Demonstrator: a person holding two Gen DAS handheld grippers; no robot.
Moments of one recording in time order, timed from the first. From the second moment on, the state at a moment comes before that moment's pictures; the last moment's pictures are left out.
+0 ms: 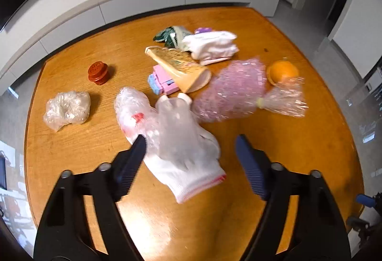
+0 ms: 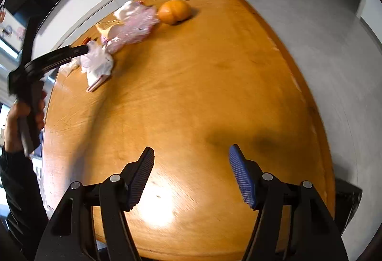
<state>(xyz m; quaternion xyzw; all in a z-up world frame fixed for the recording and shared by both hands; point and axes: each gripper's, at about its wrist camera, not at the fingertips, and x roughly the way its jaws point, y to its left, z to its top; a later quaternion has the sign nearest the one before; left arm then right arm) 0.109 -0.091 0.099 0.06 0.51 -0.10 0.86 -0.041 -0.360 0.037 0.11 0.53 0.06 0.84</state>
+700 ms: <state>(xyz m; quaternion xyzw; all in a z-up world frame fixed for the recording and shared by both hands) 0.101 0.009 0.100 -0.03 0.51 -0.12 0.85 0.096 -0.191 0.057 0.06 0.52 0.20 0.82</state>
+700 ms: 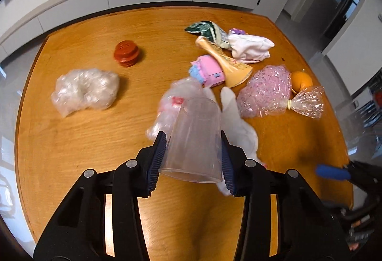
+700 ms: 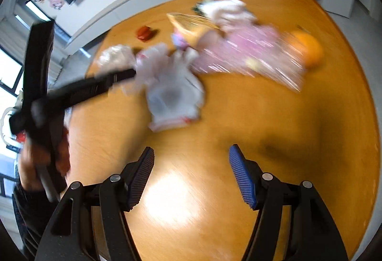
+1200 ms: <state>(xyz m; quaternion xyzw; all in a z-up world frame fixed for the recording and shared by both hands) 0.067 0.086 0.076 -0.05 0.52 -0.09 0.85 0.196 -0.072 0.029 -0.03 0.54 0.16 0.82</state>
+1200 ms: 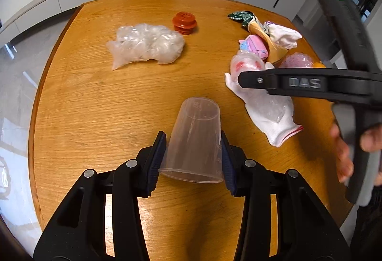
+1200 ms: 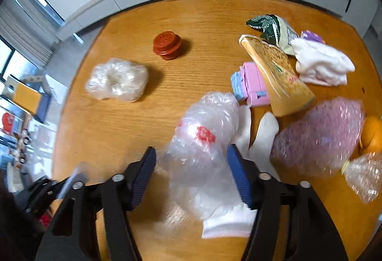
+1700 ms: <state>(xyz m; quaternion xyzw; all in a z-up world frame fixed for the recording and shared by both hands) 0.016 0.028 0.117 -0.02 0.48 -0.14 0.86 0.088 -0.174 0.094 0.03 0.49 0.18 0.85</state>
